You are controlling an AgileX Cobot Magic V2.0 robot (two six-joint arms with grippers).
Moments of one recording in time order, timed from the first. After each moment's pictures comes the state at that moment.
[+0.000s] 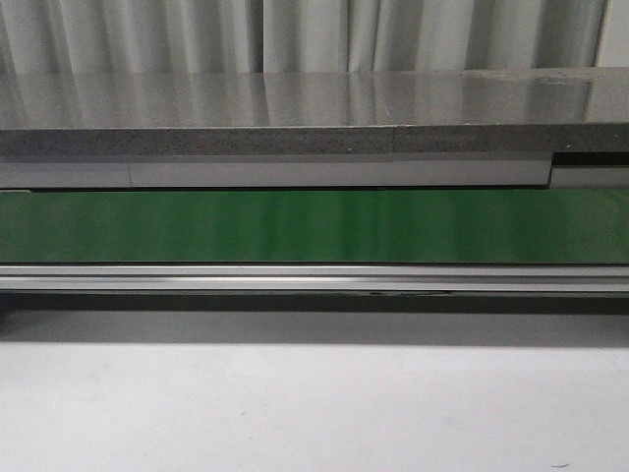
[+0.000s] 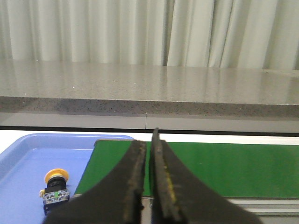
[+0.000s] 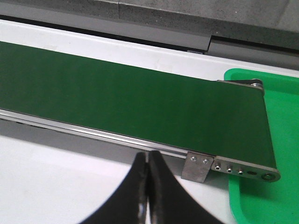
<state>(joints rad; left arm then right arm) -0.10 0.00 0.00 0.11 0.01 -0.09 -0.07 0.35 -0.38 0.37 0.54 -0.39</state>
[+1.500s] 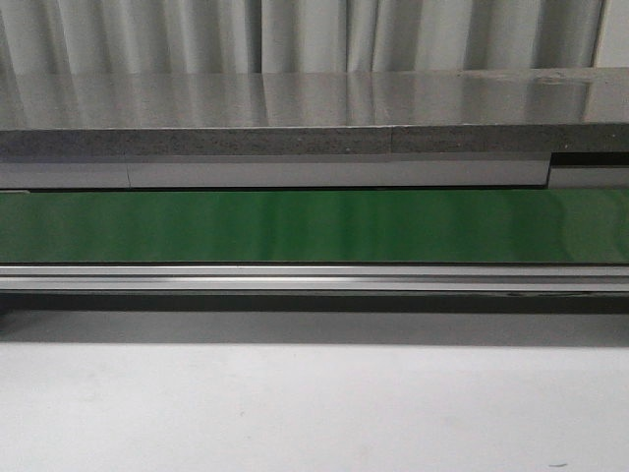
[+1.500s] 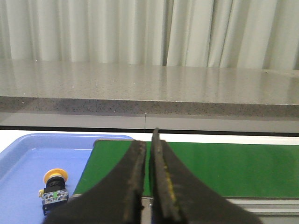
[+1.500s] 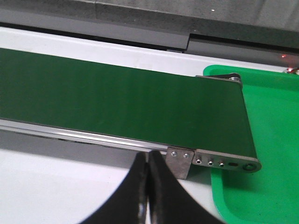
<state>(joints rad) -0.10 0.00 0.00 0.11 0.01 -0.09 0.05 0.31 -0.28 0.02 0.39 -0.01</state>
